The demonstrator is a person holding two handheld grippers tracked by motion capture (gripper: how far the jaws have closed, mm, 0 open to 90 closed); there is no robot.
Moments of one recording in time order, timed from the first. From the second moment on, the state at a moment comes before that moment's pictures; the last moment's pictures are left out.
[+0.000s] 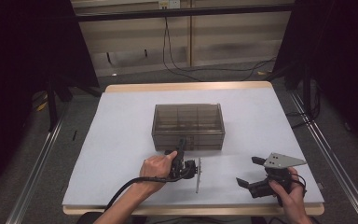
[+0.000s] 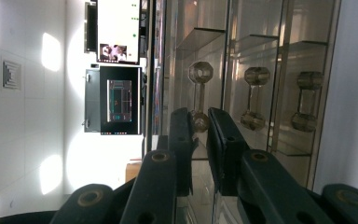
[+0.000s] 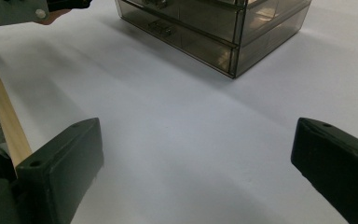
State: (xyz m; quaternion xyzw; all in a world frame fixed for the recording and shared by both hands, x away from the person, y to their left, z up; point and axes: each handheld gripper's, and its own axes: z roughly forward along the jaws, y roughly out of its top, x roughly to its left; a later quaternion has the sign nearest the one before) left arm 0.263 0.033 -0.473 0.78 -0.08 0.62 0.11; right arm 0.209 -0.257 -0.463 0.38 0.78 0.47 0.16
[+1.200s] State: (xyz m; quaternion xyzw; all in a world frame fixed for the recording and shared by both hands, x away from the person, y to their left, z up) left arm 0.249 0.036 -0.474 0.78 -0.08 0.61 0.12; right arm 0.208 -0.258 -0.462 0.38 0.78 0.47 0.16
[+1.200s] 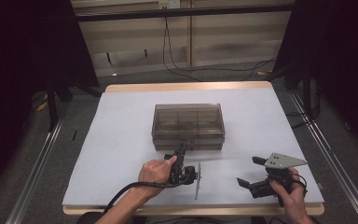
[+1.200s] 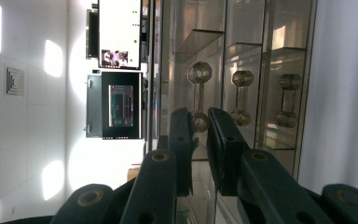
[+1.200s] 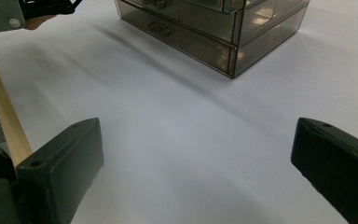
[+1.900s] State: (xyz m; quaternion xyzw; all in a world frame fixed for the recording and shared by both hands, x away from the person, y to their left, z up) left arm 0.249 0.049 -0.455 0.82 -0.05 0.53 0.21; right arm 0.209 -0.257 -0.464 0.38 0.79 0.46 0.16
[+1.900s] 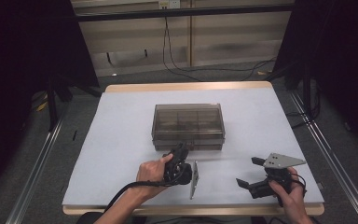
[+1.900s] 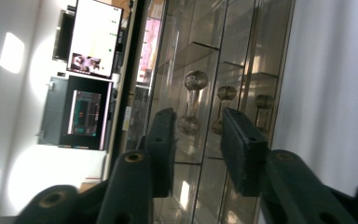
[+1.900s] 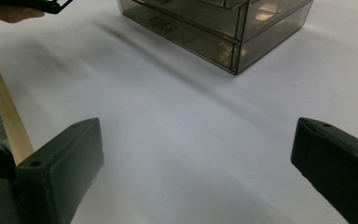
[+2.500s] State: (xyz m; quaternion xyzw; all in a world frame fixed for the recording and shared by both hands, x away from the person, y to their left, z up) left arm 0.263 0.070 -0.425 0.85 0.03 0.37 0.37; right arm 0.209 -0.256 -0.464 0.38 0.79 0.46 0.16
